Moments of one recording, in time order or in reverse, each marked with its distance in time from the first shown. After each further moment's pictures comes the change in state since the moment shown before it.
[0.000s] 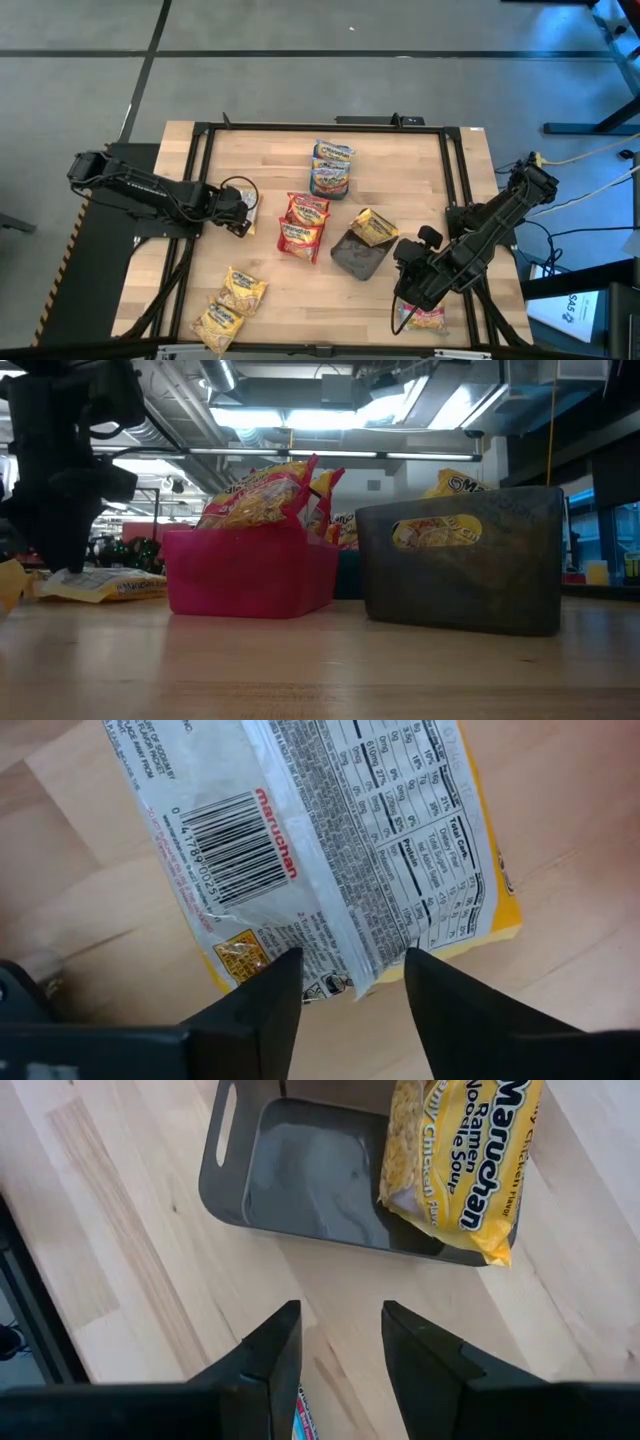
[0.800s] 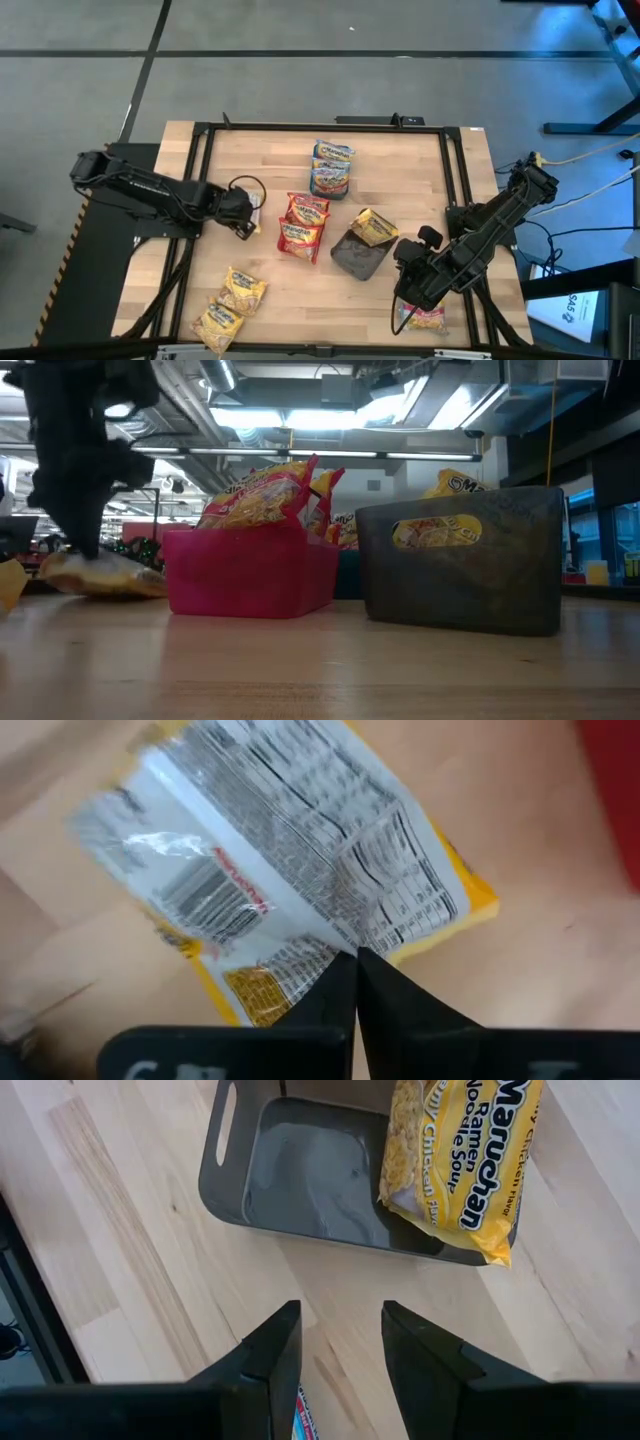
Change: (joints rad) left arm -0.002 0.050 0.070 0.034 -0.001 0.138; right arm 0.000 0.000 0.000 -0.001 -0.002 0.000
